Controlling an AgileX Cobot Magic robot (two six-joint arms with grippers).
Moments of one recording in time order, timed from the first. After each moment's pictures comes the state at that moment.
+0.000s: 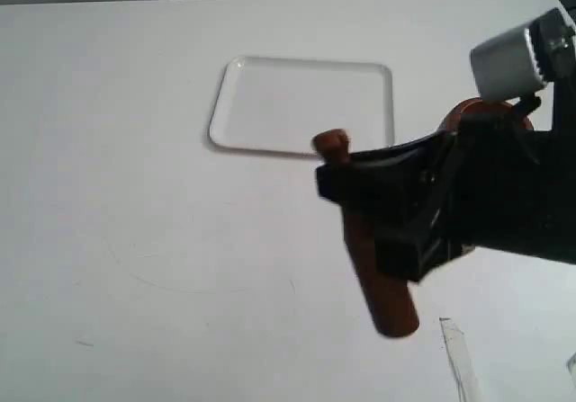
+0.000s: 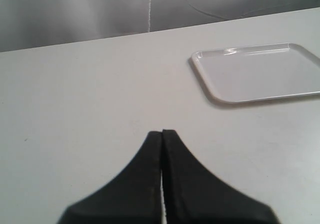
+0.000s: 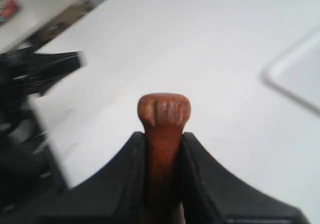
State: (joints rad) left arm 0.02 0.00 0.00 0.07 0.44 0.35; right arm 0.90 0.96 -0.51 -1.75 -0.30 2.08
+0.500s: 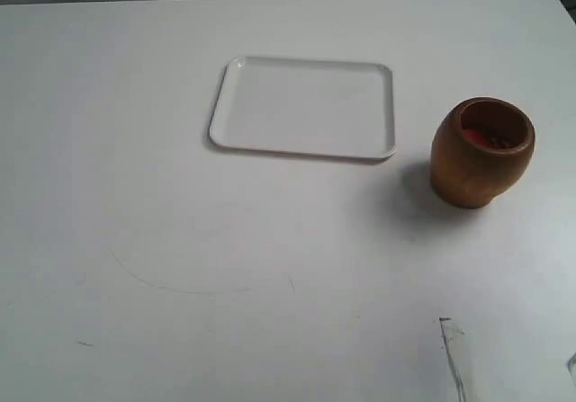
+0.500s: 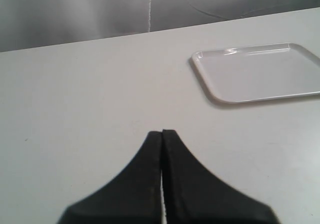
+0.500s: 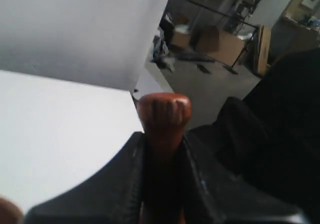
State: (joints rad) left arm 0.02 0.00 0.00 0.07 0.44 0.35; right arm 0.90 0.96 -0.45 -1.62 1.11 1.56
